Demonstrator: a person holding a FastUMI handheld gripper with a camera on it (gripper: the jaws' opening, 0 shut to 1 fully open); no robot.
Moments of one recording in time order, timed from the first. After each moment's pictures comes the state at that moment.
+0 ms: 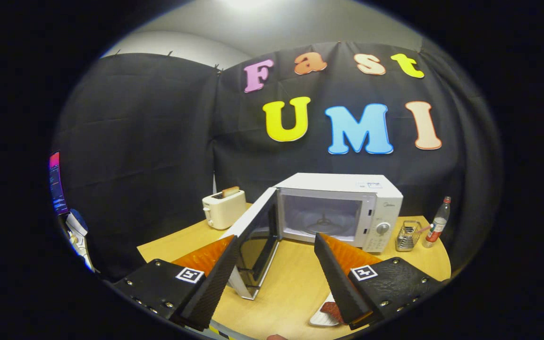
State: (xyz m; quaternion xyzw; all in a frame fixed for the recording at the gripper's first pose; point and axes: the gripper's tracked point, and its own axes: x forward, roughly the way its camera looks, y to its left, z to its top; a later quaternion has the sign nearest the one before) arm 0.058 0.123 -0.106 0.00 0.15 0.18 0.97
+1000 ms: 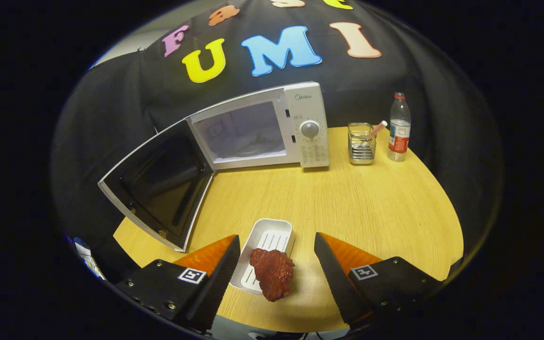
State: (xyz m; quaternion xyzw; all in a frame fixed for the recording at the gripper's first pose) arm 0.045 -0.026 -0.277 0.08 0.38 0.08 0.92
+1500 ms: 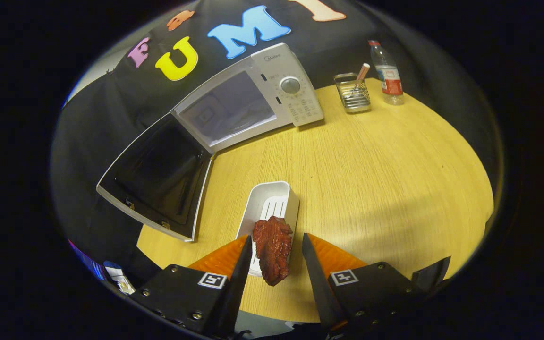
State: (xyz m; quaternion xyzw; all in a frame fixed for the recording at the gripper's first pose) arm 0.018 -0.017 -0.322 0.21 0.45 0.09 0.86
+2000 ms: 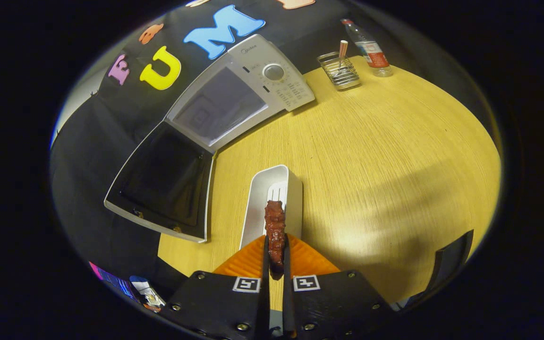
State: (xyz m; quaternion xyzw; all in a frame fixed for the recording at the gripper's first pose) arm 0.006 -0.010 -0.326 0.26 0.46 0.08 0.84
